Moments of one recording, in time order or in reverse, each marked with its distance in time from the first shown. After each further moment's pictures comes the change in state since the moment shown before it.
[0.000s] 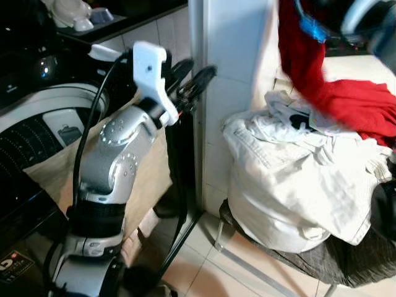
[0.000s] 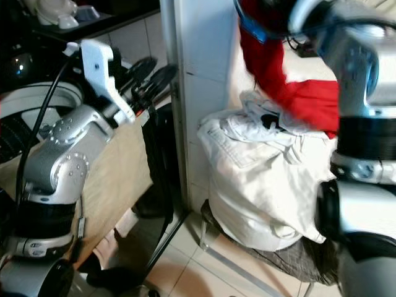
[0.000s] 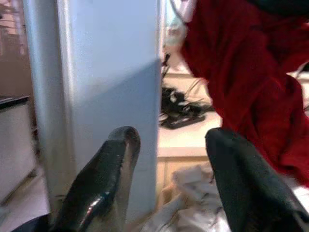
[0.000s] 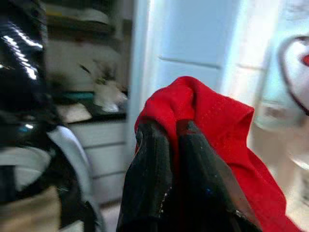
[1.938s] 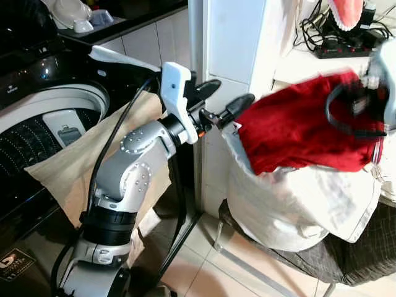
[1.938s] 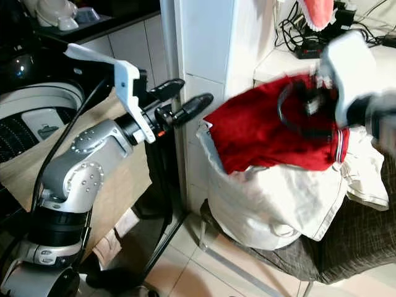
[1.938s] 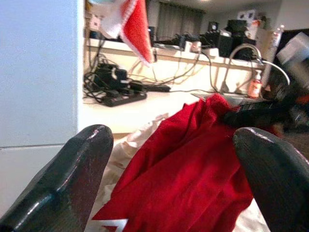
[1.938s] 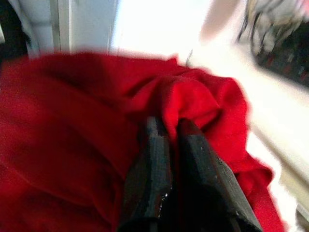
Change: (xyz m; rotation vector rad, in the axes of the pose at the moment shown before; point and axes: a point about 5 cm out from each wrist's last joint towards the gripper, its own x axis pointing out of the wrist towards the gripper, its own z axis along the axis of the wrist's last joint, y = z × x) left arm 0.003 -0.031 -0.028 -0.134 0.094 -0.223; right arm -0.113 -0.039 -0.097 -0.204 0.657 -0.144
